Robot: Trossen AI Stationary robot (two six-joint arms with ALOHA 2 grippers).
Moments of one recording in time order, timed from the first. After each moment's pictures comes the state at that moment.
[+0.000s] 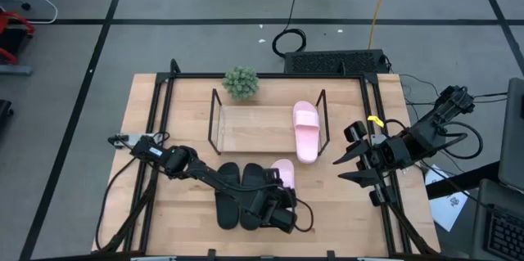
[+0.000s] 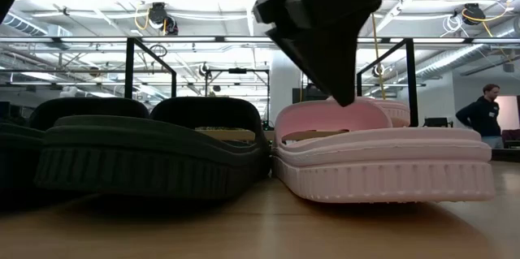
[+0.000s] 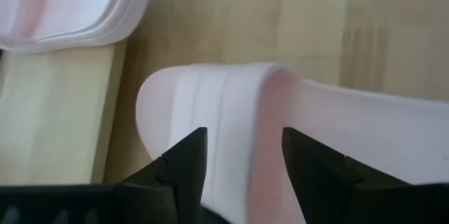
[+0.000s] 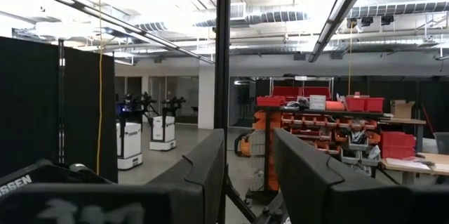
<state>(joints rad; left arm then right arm) -0.45 2.44 2.20 -1.06 -0.61 -0.42 0.68 1.01 1.02 0.39 0.36 -0.14</state>
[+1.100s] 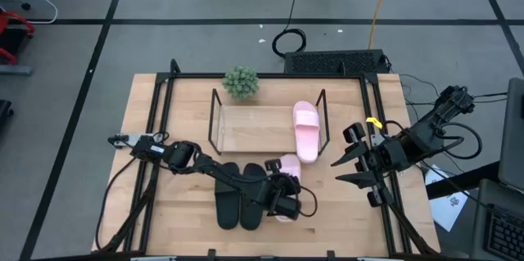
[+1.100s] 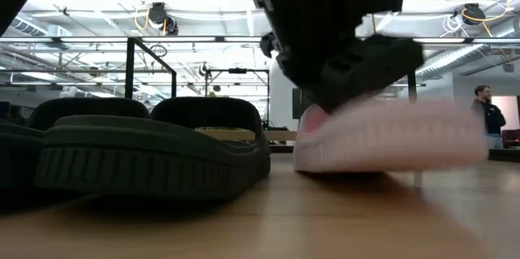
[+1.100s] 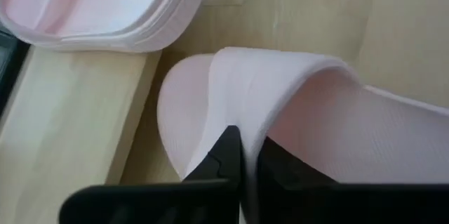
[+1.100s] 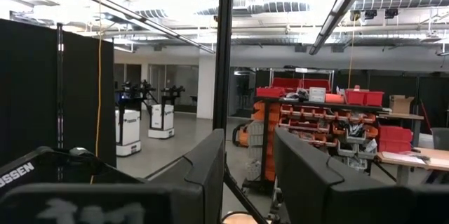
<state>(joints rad) -0.39 2.44 2.08 -0.87 -0.71 -0.43 0.68 1.01 1.02 0.34 0.36 -0.15</state>
